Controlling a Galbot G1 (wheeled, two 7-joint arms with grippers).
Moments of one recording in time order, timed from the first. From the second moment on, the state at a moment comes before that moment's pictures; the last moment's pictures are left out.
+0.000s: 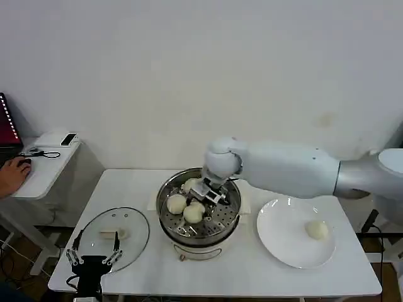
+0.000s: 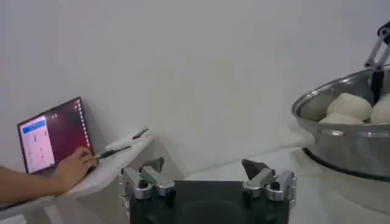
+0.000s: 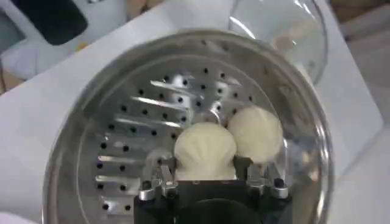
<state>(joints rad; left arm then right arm) 1.81 -1.42 -0.62 -2.25 0.19 0.10 -0.20 0.46 1.17 -1.25 1.47 0.07 0.00 -1.07</state>
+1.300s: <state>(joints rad) 1.79 -1.39 -0.58 -2.26 0.18 0.10 -0.20 0.52 0.76 -1.19 1.52 0.10 -0.03 -0.98</state>
